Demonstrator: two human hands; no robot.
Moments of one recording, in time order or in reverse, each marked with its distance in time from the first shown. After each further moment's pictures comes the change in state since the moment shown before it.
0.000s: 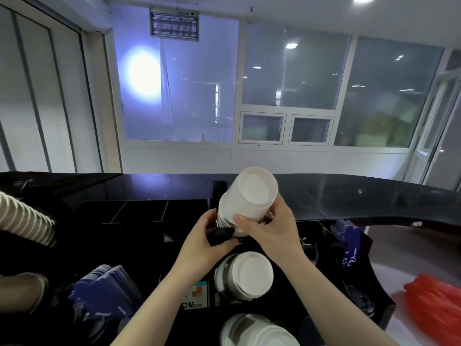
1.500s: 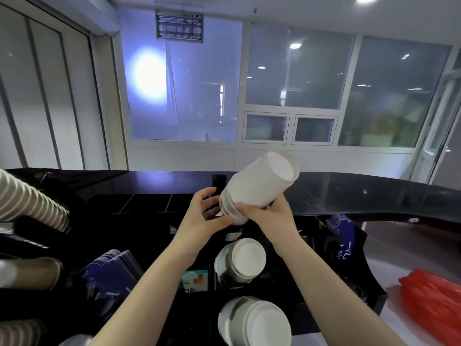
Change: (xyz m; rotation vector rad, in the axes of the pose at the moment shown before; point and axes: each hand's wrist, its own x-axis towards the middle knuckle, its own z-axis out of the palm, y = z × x) left_hand -0.008 0.036 -0.010 -0.417 -0.026 -0.066; right_hand -0.001 -0.008 -0.008 0.106 0.005 0.288
